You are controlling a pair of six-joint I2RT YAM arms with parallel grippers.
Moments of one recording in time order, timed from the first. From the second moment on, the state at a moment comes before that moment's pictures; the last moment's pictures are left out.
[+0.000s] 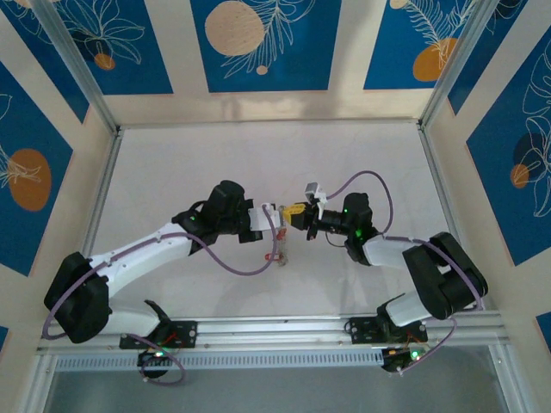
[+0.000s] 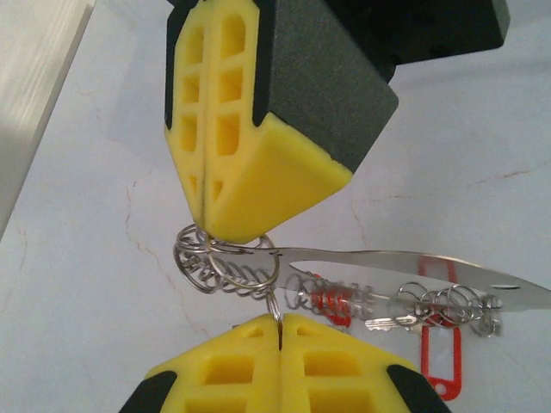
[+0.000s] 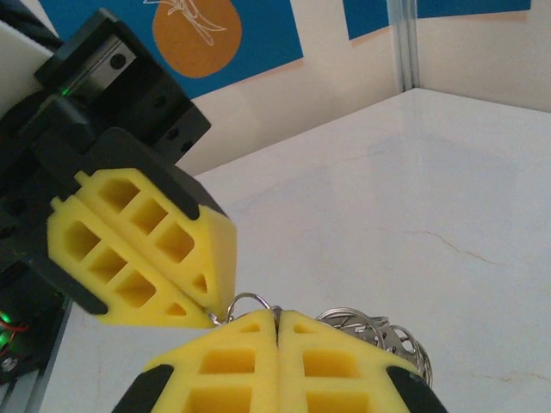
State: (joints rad) left arm -0.76 1.33 0.89 -0.19 0.29 0.72; right arm 0.45 1.45 0.44 0.91 -0.81 0.20
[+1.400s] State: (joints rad) left arm -0.72 1.29 0.82 -0.20 0.36 0.68; right arm 0.45 1.31 0.44 0.62 -0.79 -0.26
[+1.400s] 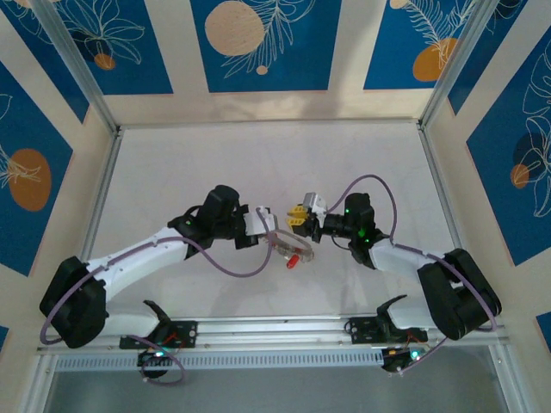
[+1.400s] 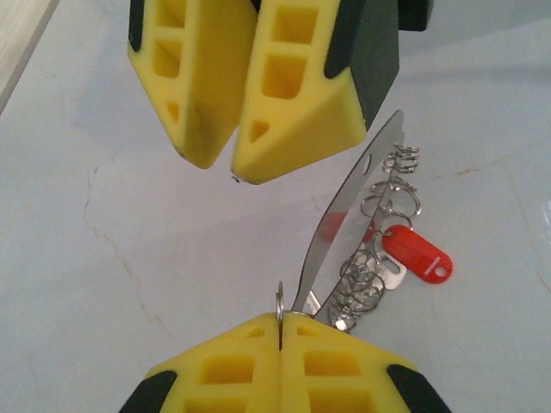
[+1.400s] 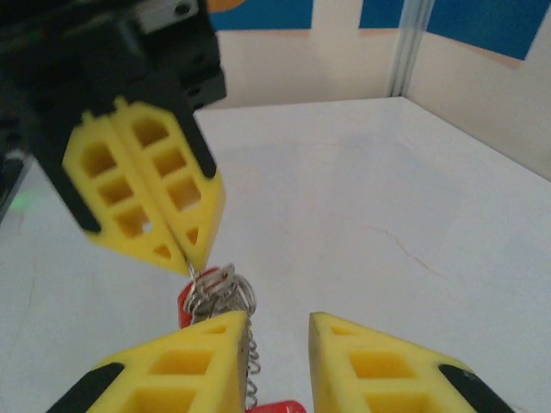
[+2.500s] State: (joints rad) left arm -0.67 1.26 0.87 -0.43 0.56 0.88; right arm 0.53 1.51 0.69 0.27 -1.05 -1.01
